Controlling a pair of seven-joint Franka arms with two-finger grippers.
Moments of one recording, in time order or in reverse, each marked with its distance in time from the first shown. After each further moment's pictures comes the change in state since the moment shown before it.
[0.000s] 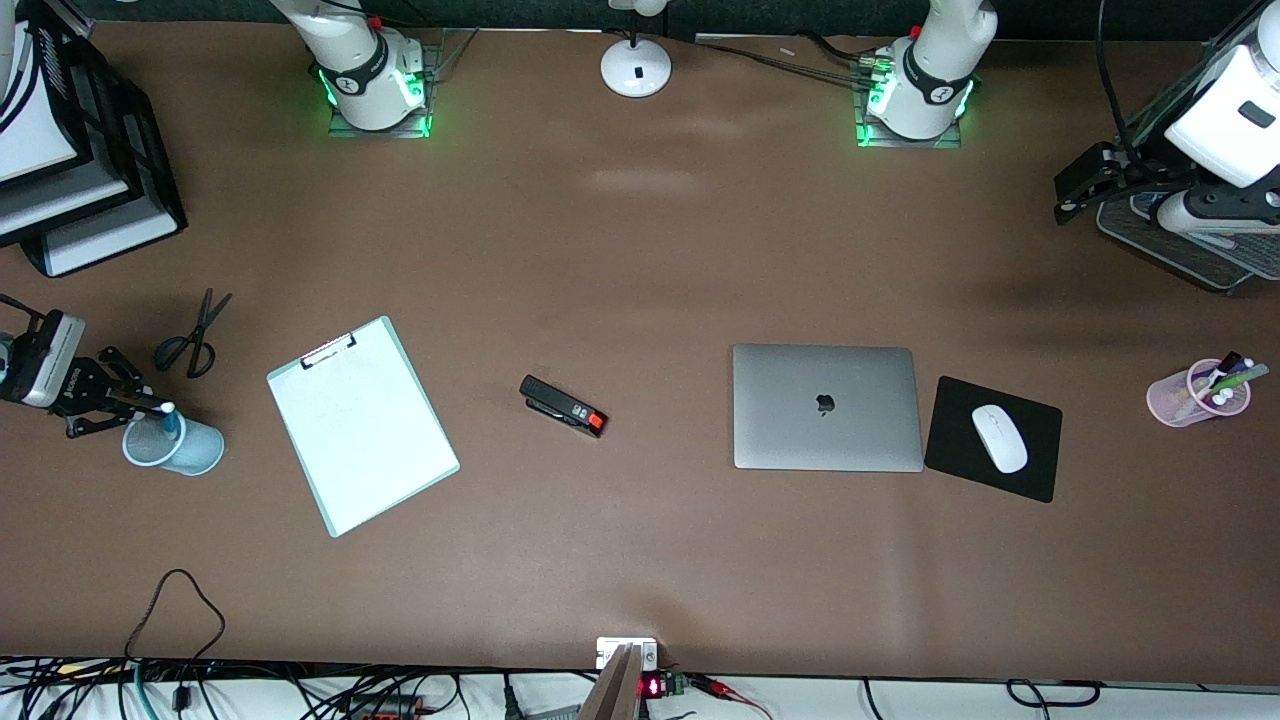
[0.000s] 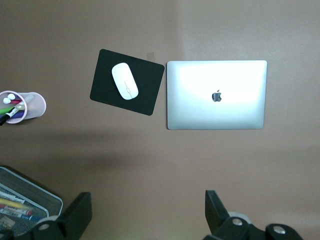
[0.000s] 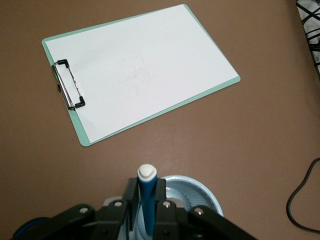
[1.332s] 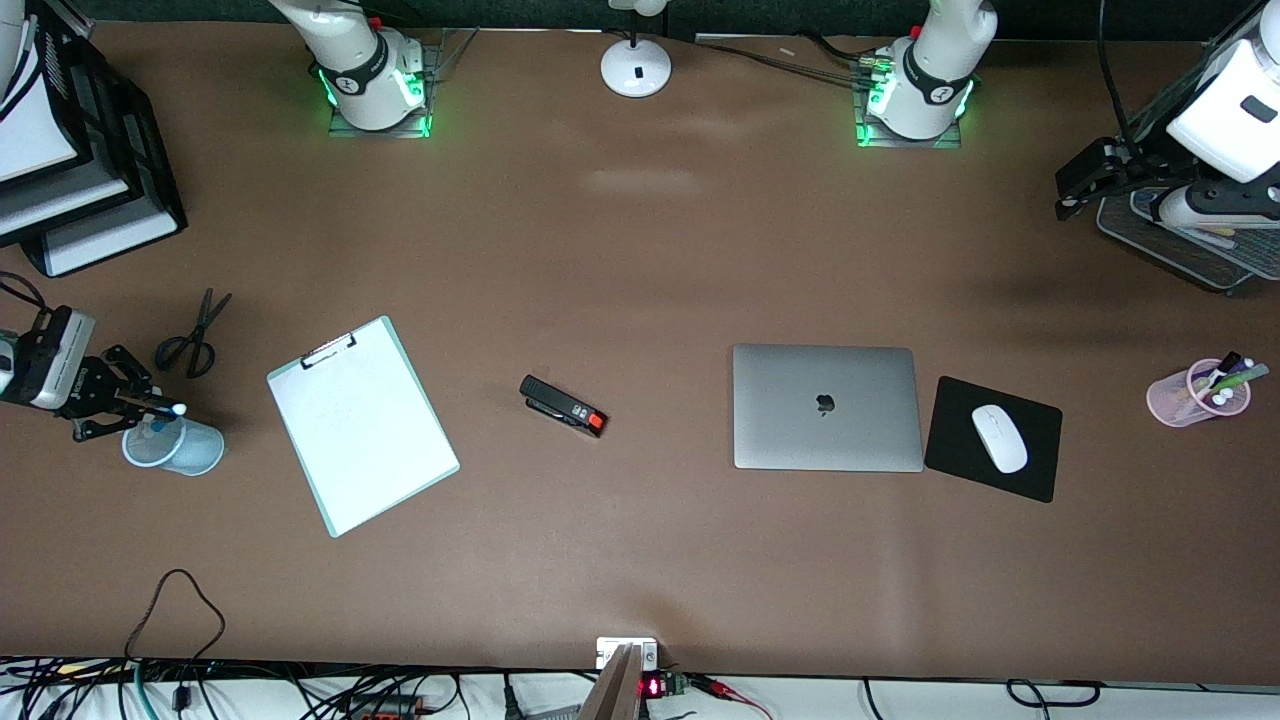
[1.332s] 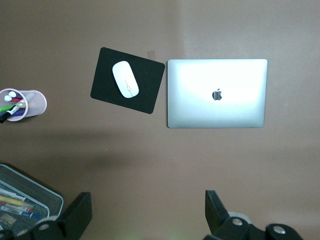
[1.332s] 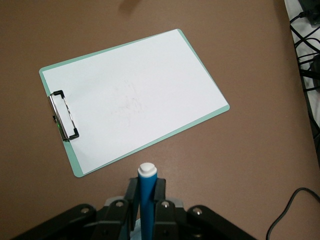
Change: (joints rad) left arm 0.001 -0.004 0.002 0.002 0.000 -0.009 -0.003; right arm 0.082 -0.078 -0.005 -0.030 -0.031 -0.001 0.078
